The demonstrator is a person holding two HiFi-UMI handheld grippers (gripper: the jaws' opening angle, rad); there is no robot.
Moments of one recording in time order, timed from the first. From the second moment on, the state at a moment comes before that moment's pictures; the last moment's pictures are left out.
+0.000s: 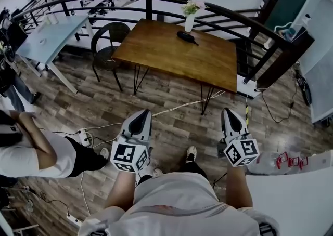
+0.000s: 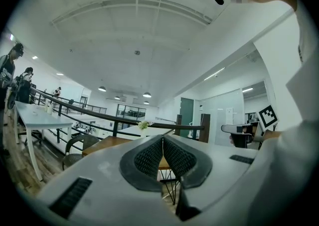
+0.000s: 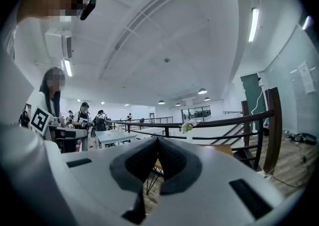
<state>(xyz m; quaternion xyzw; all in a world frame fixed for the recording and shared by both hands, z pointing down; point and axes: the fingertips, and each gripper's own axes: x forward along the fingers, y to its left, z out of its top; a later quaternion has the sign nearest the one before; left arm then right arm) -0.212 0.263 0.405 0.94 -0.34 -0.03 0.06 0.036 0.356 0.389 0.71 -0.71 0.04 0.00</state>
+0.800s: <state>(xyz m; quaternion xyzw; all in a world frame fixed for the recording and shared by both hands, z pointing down) -0.120 0.139 0.396 0.92 -0.38 0.01 0.05 0.135 0.202 0.401 0.66 -0.75 0.07 0.00</state>
